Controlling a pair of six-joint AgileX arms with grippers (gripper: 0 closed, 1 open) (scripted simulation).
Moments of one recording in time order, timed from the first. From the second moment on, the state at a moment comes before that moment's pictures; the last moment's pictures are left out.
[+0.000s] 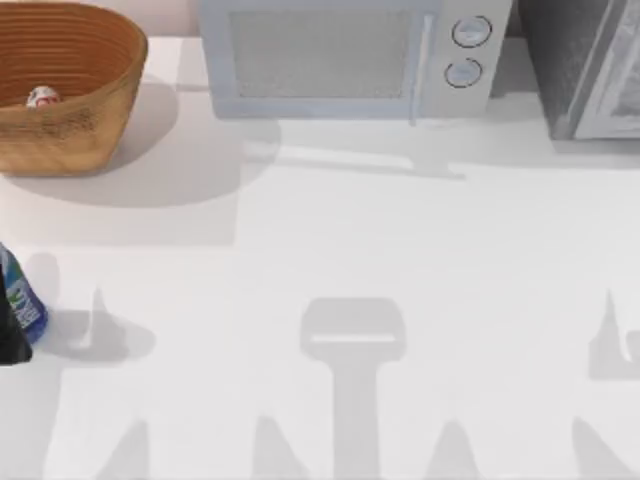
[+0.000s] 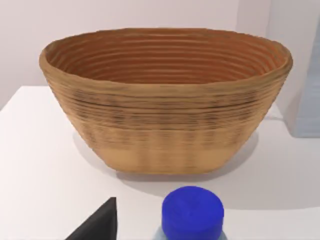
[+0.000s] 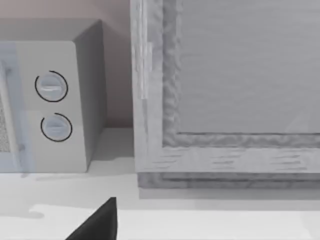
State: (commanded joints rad) left arm 0.02 0.18 0.15 -0.11 0.01 0.01; right arm 0.00 0.00 0.00 0.00 0.00 0.00
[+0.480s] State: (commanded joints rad) left arm 0.06 0.79 0.76 -0.45 0.06 0.04; right arm 0.00 0.00 0.00 0.00 0.00 0.00
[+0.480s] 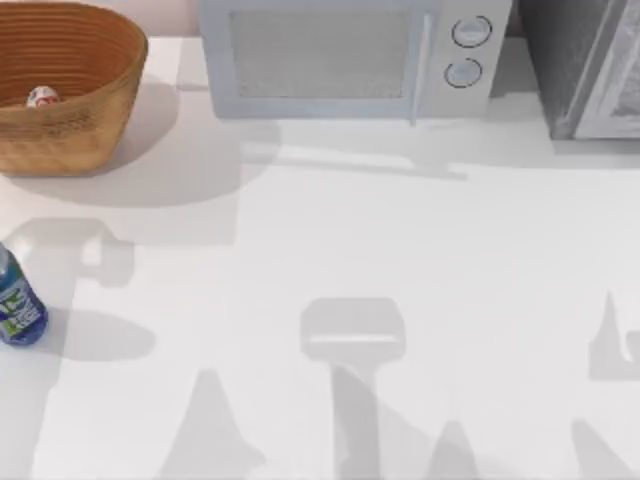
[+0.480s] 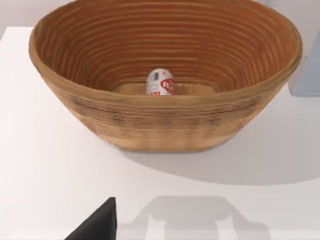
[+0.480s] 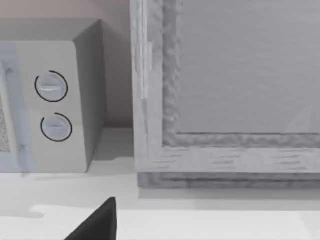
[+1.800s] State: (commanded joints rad) left arm 0.14 2.70 2.83 -1.49 0.27 0.13; right arm 0.00 0.00 0.00 0.00 0.00 0.00
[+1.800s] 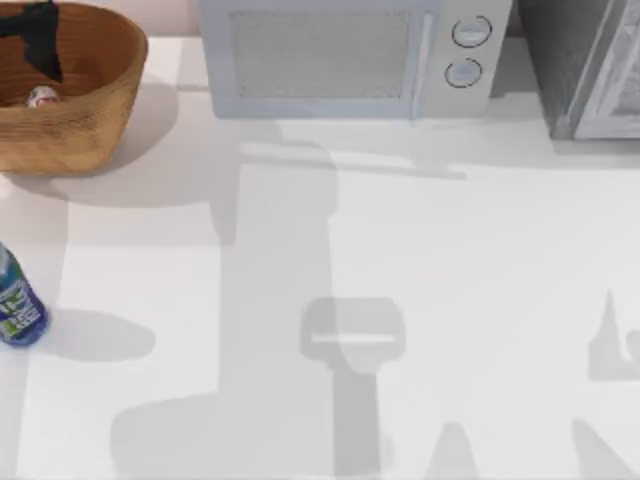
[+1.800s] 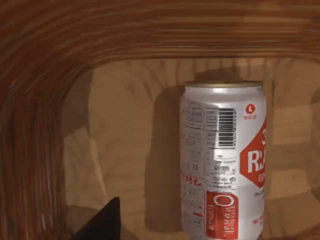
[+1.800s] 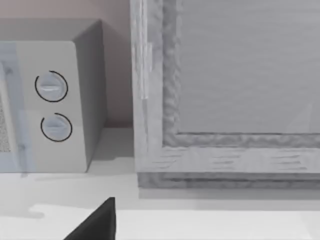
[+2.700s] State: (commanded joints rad) left arm 0.13 2.86 2.98 -1.54 0.28 0.12; right arm 0.00 0.00 0.00 0.00 0.00 0.00
